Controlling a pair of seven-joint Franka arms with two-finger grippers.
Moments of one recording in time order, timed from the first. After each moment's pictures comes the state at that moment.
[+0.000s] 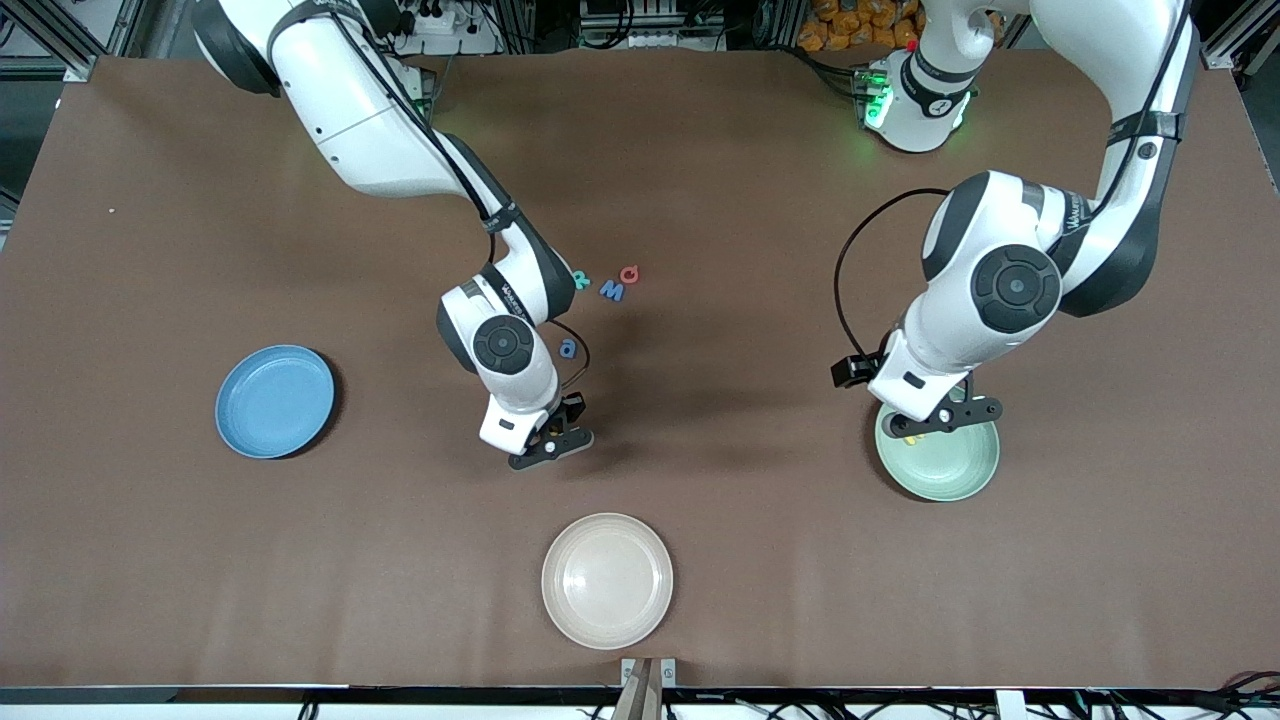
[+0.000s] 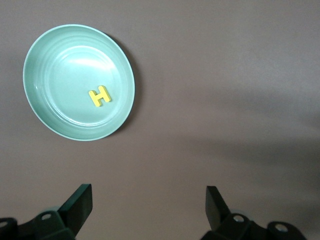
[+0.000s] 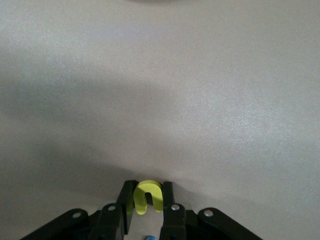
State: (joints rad) left arm -0.21 0.37 -0.17 -1.64 0.05 1.91 -0.56; right arm 0.52 0.82 0.03 -1.52 -0.08 2.38 0.23
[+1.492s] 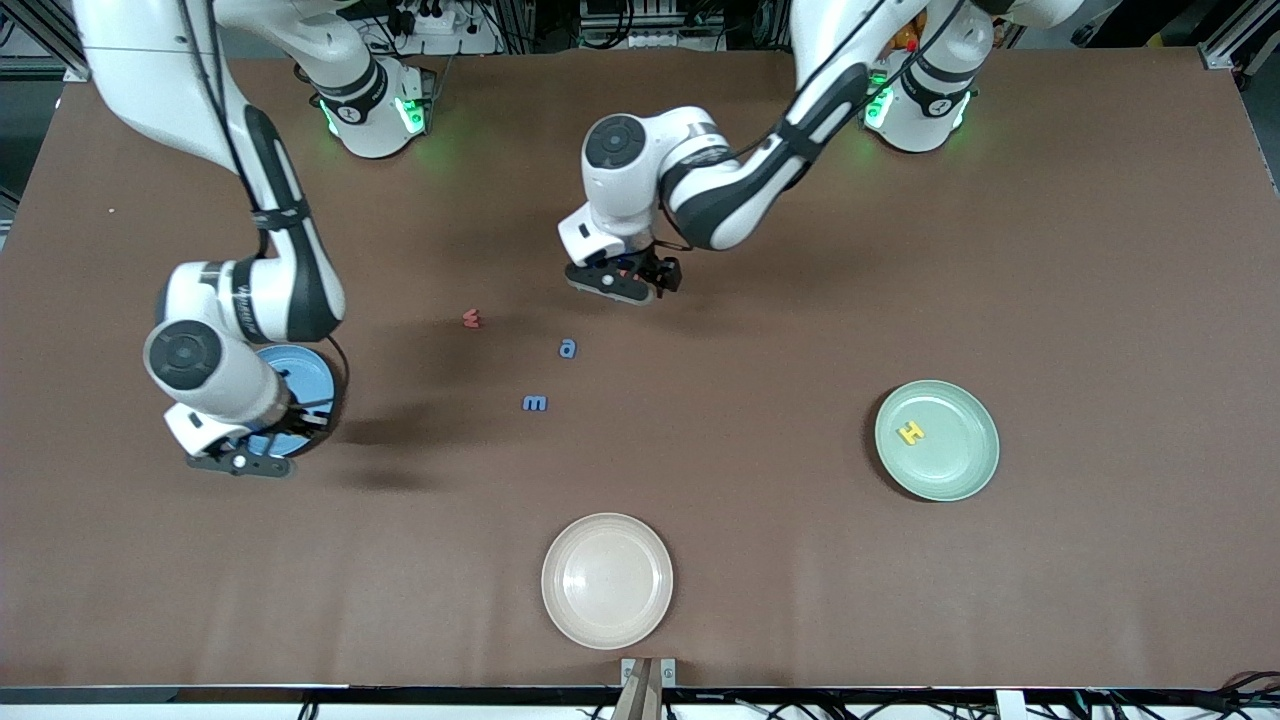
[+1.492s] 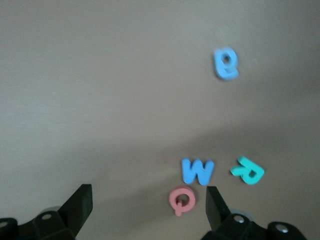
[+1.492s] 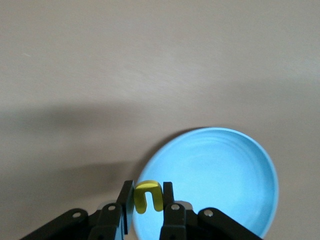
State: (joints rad) left arm -0.62 0.64 -0.45 -1.70 0.38 2.25 -0.81; right arm 0.30 0.45 -0.31 -1.90 -0.08 2.32 0.16
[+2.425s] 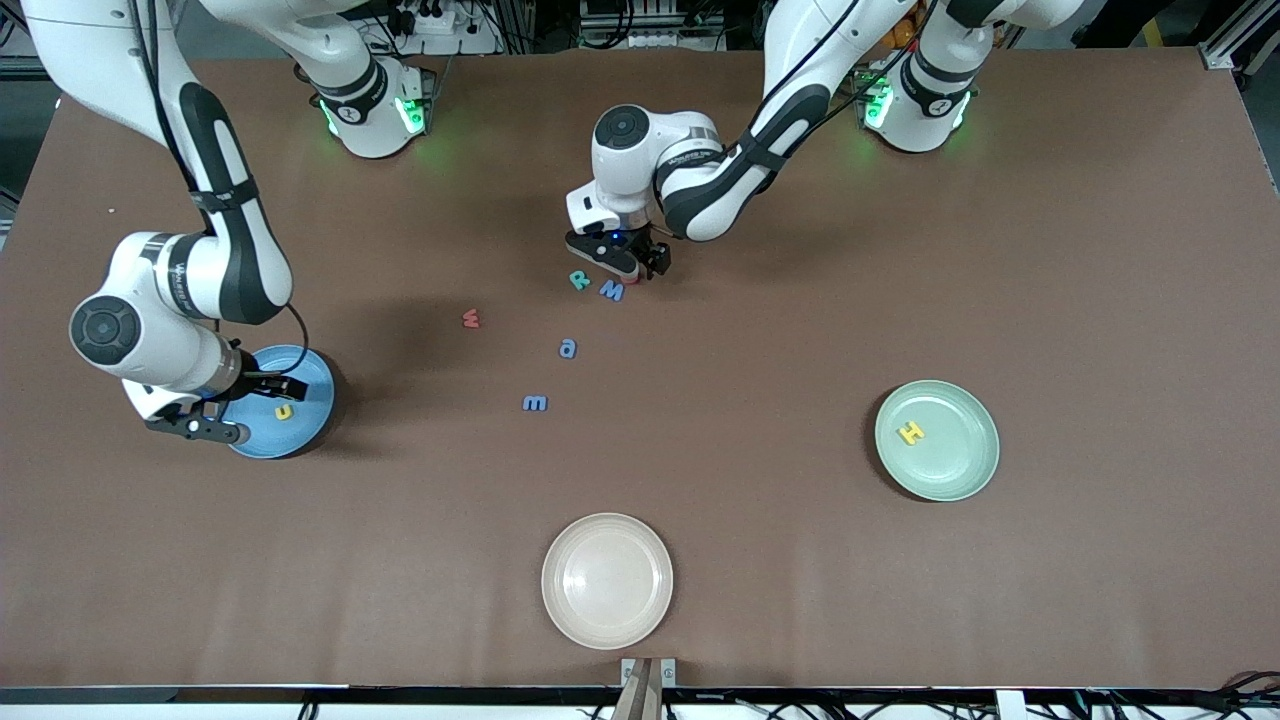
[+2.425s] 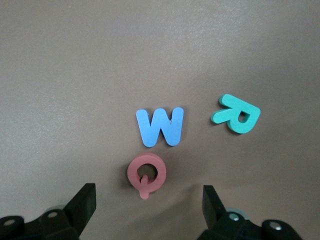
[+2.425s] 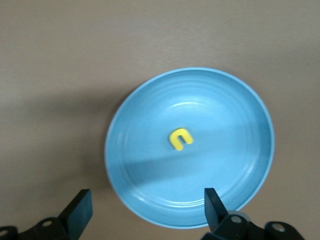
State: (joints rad) left arm -0.62 0.66 -0.47 -1.89 0.48 2.48 -0.87; right arm 0.24 0.37 -0.29 -2.02 0.03 2.27 0.11
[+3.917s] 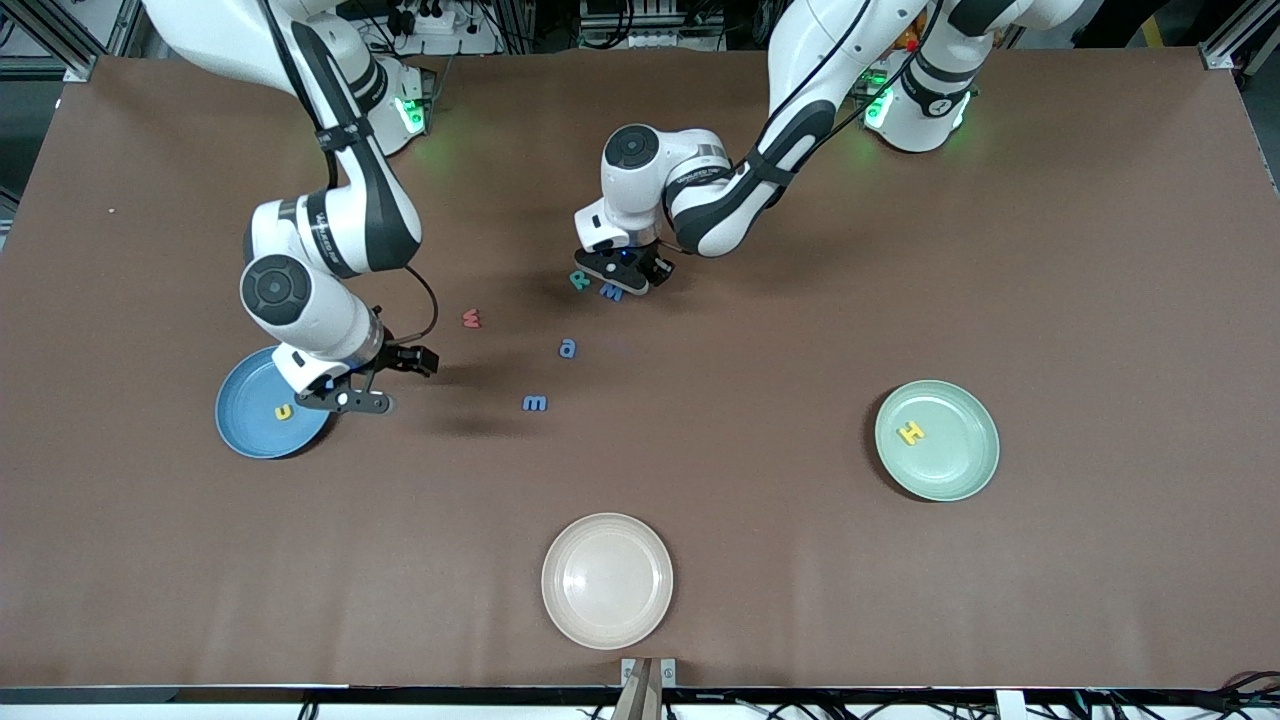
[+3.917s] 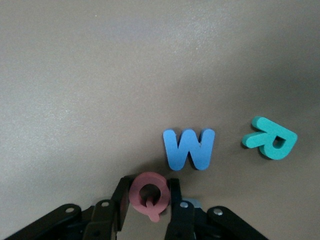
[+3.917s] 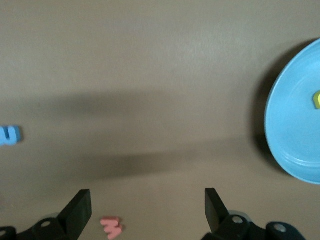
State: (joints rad) left arm -0.62 0.68 -0.43 -1.88 0.48 2.51 -0.88; right arm 0.55 0.28 -0.28 -2.08 0.10 2.25 0.26
